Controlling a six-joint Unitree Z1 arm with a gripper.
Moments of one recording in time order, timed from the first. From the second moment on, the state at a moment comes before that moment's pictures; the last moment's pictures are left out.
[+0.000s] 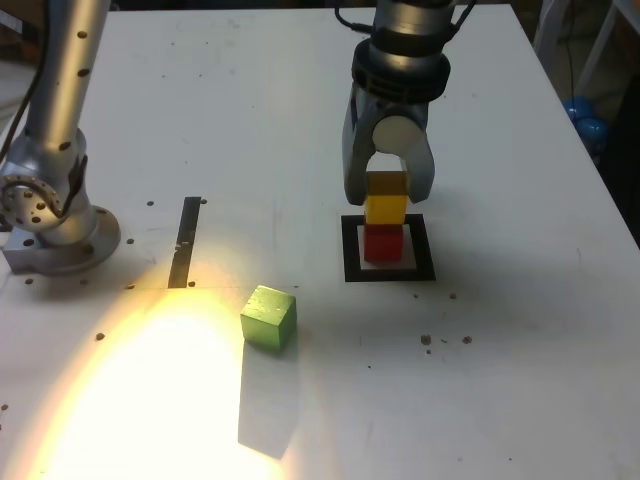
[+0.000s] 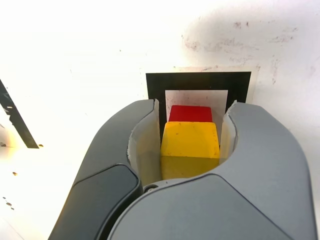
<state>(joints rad) 0.01 2.04 -1.63 1.27 0.01 -0.01</state>
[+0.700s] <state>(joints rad) -0.02 2.03 -1.57 1.21 0.01 -0.01</state>
